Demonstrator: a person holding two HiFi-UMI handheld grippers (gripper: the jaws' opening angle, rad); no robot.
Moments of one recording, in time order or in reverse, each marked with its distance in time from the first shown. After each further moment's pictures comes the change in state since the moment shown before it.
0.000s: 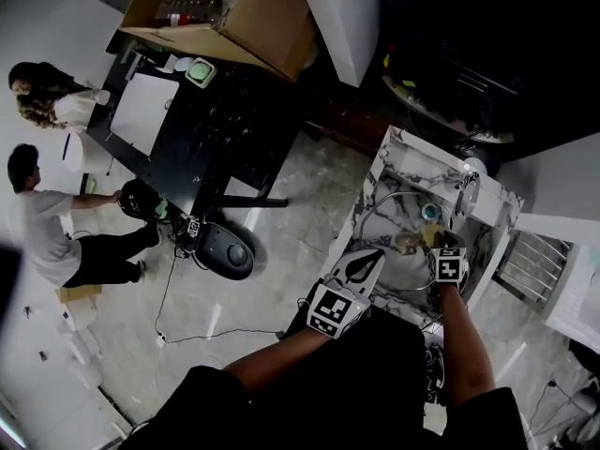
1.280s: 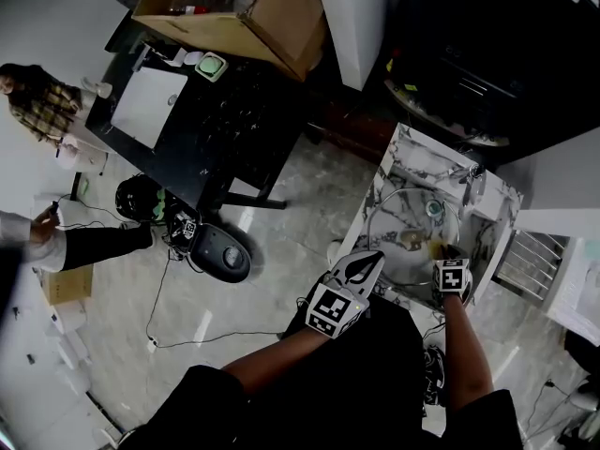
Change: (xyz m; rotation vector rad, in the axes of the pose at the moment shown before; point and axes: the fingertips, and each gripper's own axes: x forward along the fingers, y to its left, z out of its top) left arm -0.042 0.001 -0.012 -0.017 -0.034 -0.039; right arm -0.032 0.015 -0.039 -0.034 0.048 -0.057
